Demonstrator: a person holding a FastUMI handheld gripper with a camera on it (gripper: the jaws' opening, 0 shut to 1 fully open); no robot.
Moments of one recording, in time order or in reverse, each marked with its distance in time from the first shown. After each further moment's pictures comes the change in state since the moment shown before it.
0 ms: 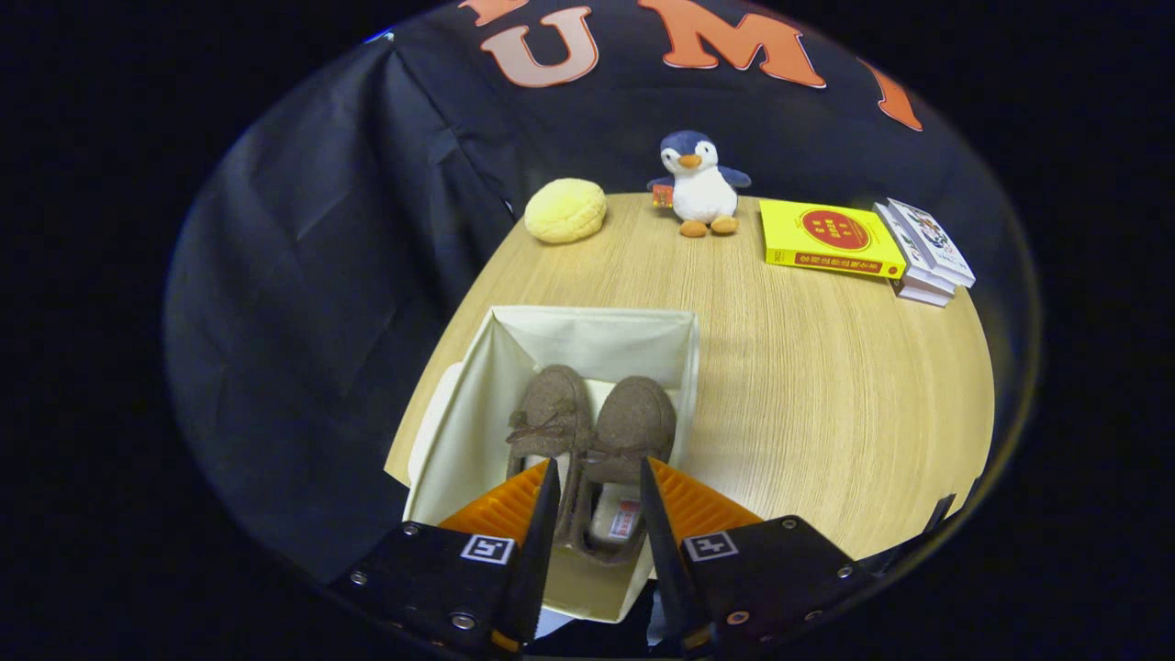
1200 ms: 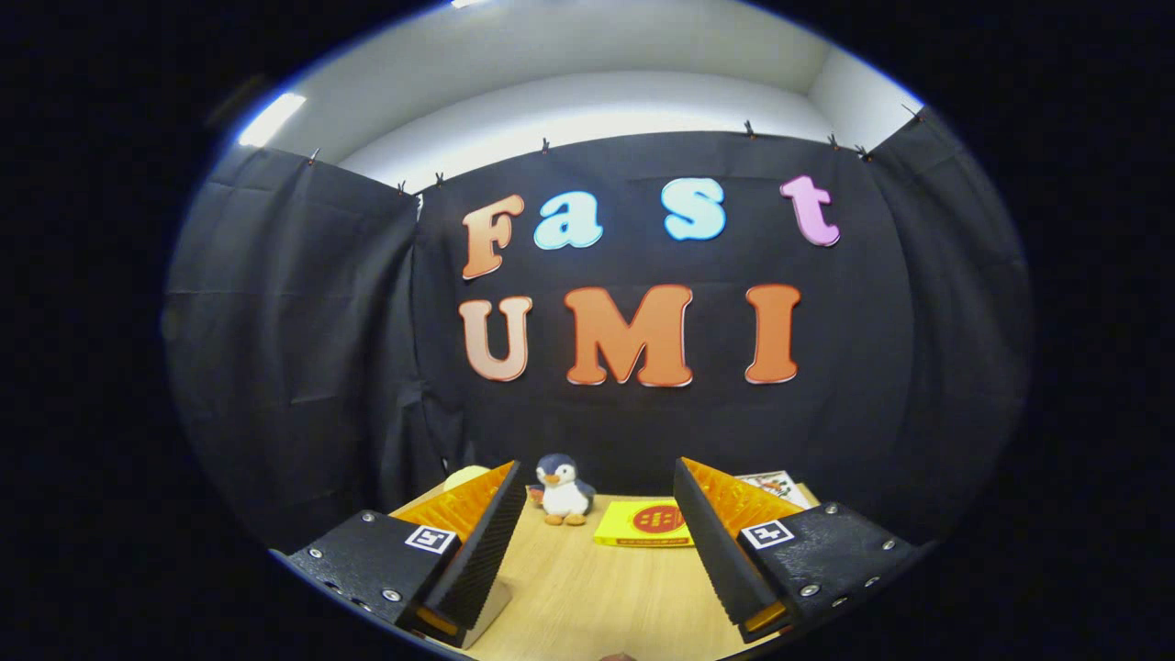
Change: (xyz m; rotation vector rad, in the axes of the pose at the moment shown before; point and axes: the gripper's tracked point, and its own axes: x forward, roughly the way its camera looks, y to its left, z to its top) arm -0.289 -0.189 0.165 -0.139 -0.981 -0.219
